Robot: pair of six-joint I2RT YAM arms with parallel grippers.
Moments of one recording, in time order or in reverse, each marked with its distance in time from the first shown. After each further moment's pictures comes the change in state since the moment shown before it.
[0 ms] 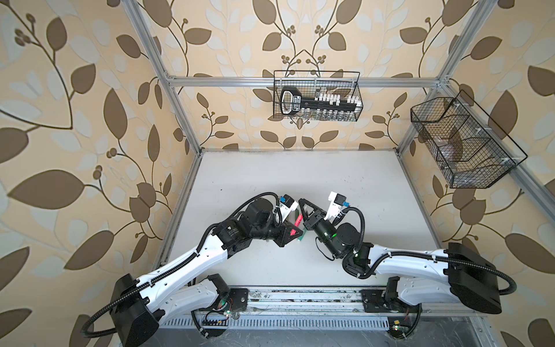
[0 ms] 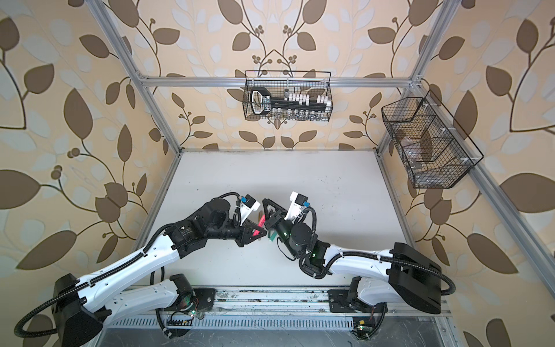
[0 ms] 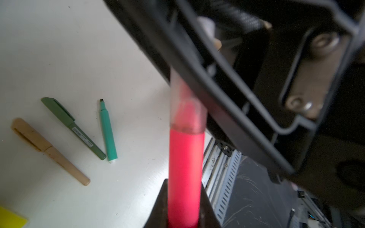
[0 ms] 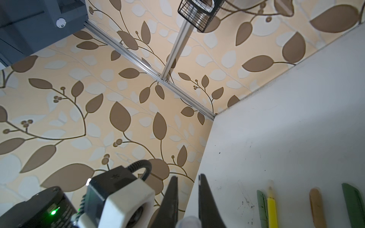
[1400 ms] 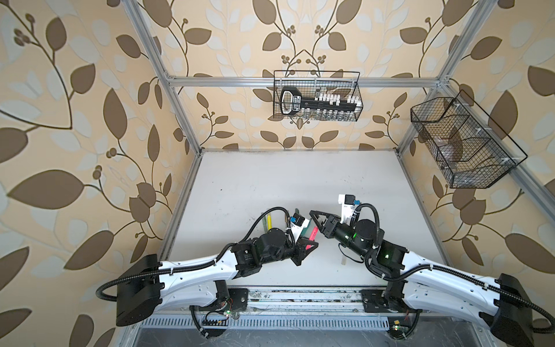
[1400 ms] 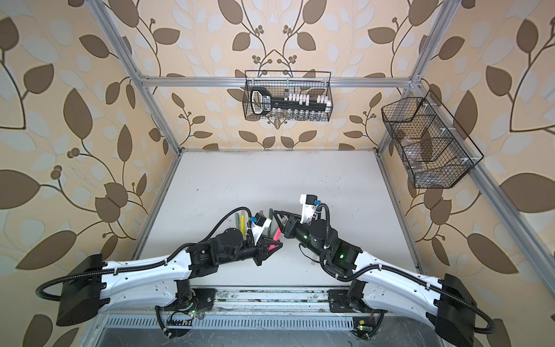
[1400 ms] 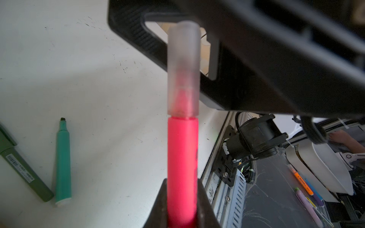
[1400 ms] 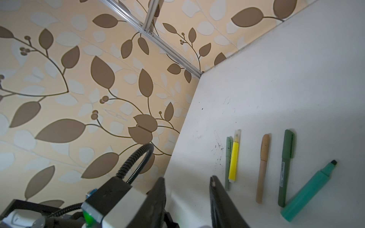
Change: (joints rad) left arm -0.378 0.043 -0.303 0.589 -0.415 -0.159; right arm -0.152 -0.383 -0.050 -0.602 -0.332 0.037
